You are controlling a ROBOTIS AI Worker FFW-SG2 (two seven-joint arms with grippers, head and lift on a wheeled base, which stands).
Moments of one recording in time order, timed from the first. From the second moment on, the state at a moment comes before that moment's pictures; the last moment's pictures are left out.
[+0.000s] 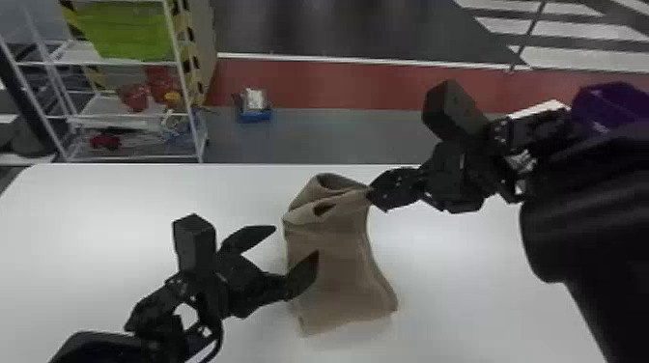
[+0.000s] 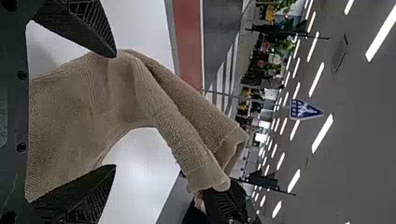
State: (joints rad) left arm 0.19 0.00 -0.14 -1.85 0.02 0.34 -0.59; right arm -0.26 -0.42 0.27 -2.13 0.57 0.85 1.36
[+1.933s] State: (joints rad) left arm -0.03 0.00 -0.27 -1.50 -0.24 0.19 -0.29; right arm -0.14 -0.53 0.20 -2.32 0.50 0.98 1.36
